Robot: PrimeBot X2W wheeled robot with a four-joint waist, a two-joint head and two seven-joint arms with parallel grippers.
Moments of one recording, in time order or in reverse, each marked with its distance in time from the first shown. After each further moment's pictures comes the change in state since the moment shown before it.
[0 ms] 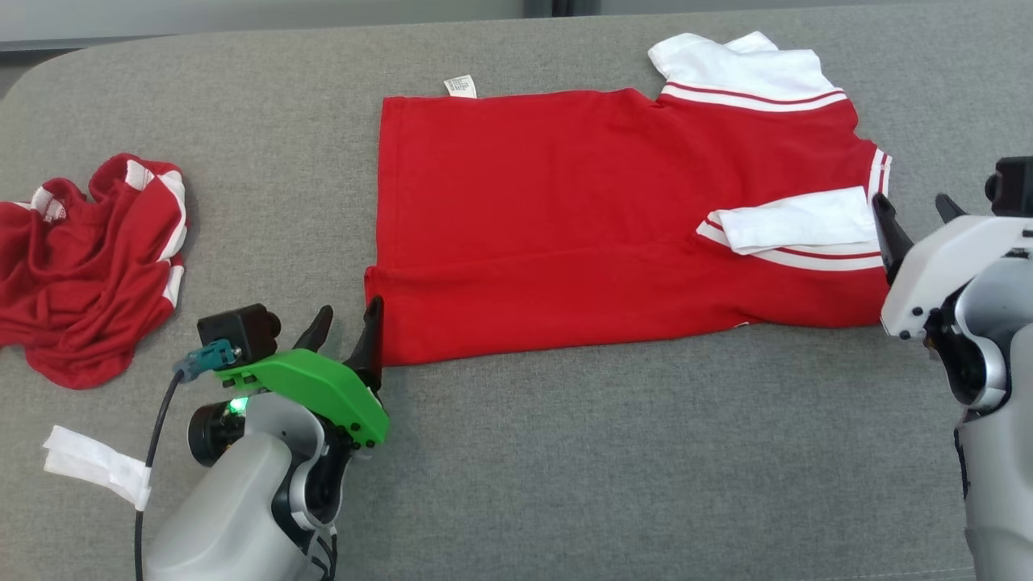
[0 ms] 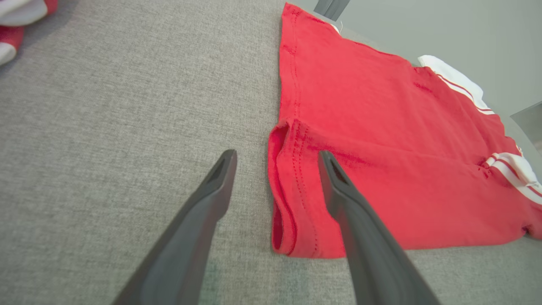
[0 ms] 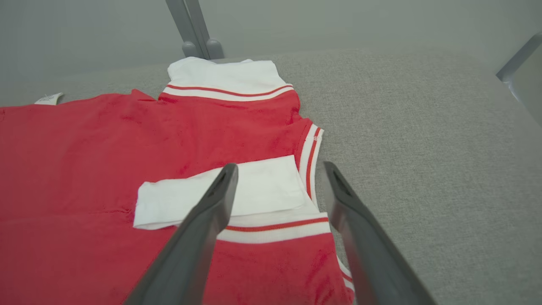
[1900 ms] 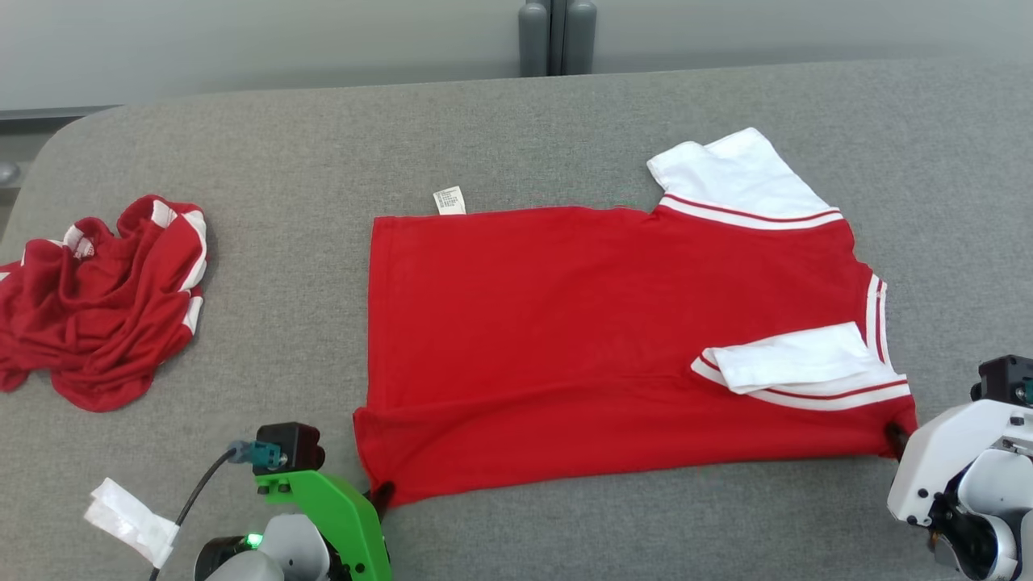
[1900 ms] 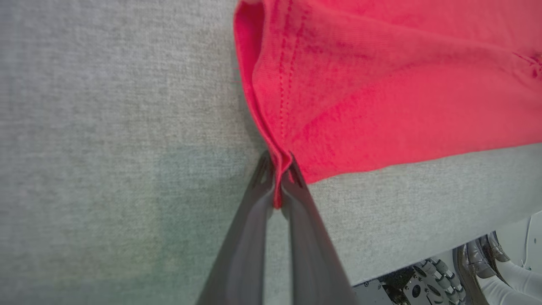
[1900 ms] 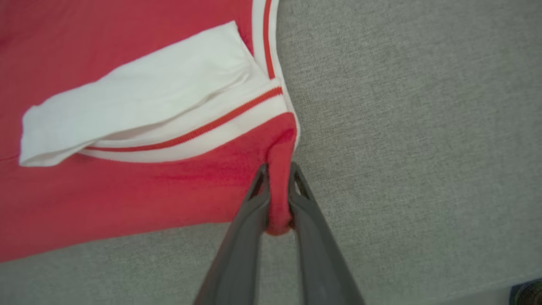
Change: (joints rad) left arm 0.224 0.159 -0.147 -0.213 -0.059 0.106 0.373; right arm 0.371 0.102 -0.134 -0.120 0.047 0.000 0.243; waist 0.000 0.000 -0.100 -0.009
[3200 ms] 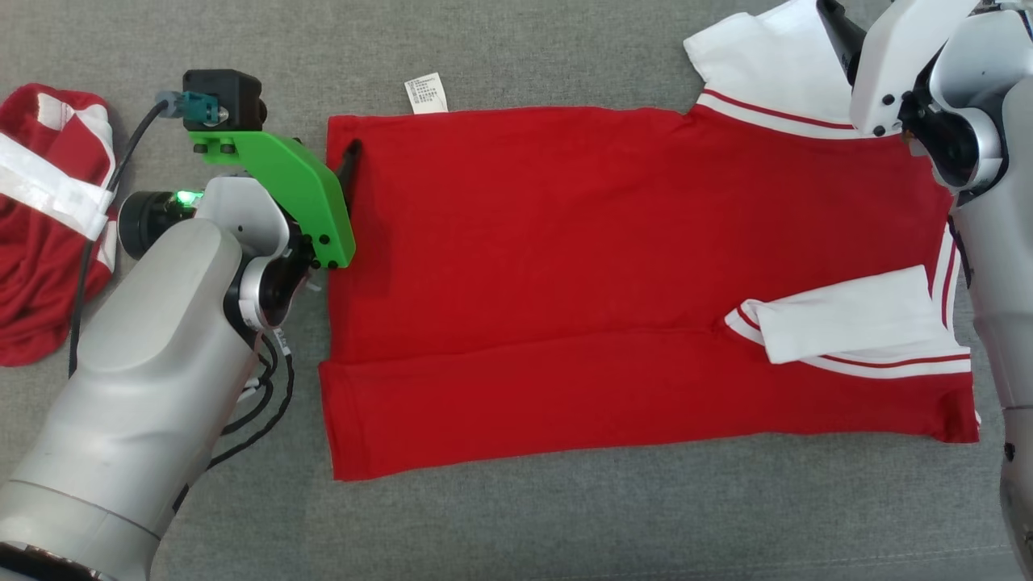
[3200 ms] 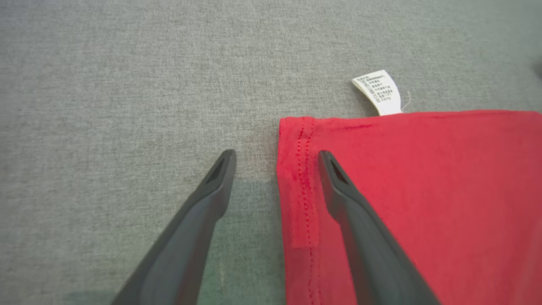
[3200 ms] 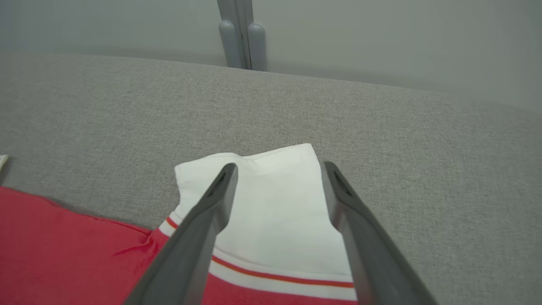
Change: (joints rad) left arm -0.672 -0.113 0.033 0.364 0.132 -0.105 -0.002; right arm -0.879 -0.214 0.421 0.412 0.069 -0.001 -0.132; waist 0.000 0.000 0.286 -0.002
